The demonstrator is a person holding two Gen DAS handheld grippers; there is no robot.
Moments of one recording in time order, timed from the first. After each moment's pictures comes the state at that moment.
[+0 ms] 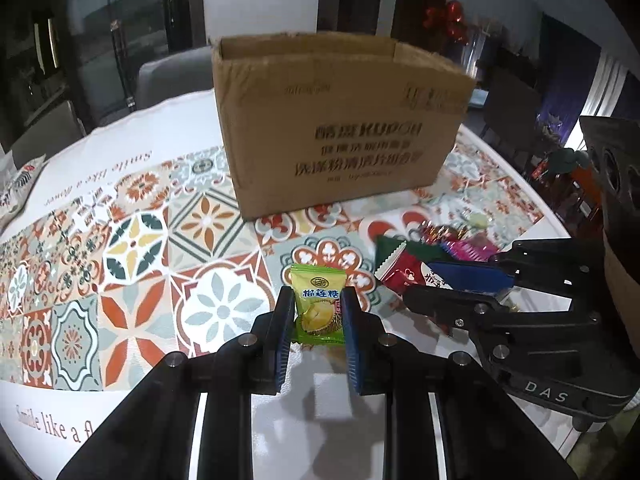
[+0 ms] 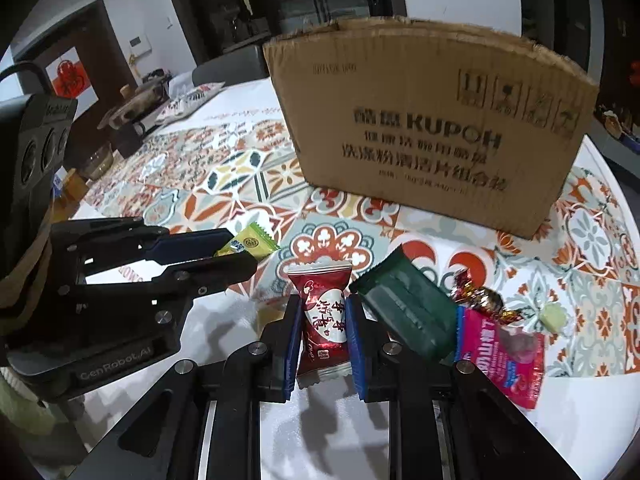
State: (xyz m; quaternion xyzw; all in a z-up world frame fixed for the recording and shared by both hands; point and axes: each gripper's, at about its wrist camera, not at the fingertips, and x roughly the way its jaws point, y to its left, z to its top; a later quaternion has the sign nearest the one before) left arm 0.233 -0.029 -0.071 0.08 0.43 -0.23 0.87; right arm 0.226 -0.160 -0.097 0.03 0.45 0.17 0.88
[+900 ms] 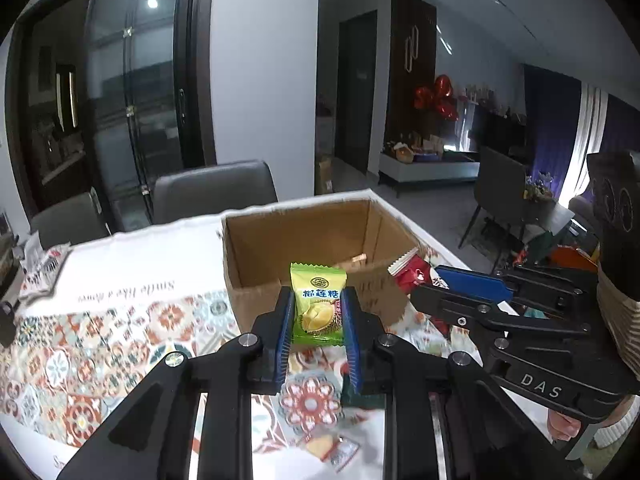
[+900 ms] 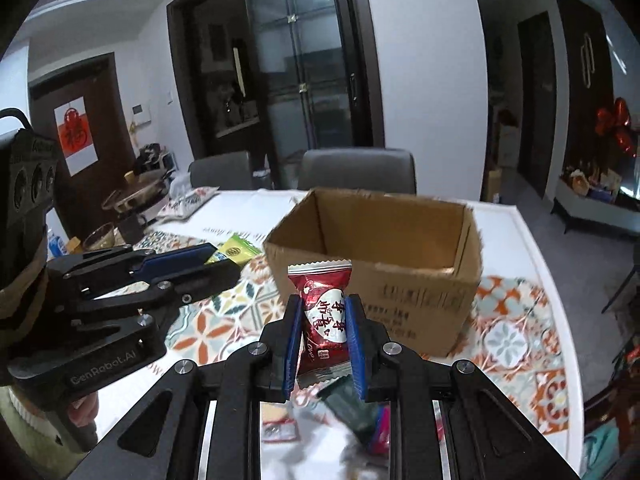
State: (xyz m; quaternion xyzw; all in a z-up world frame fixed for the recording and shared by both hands) left arm 0.233 -0.047 0.066 0.06 0.28 -0.24 0.93; right arm 0.206 -0.198 0.045 0.03 0.30 0.13 0.95
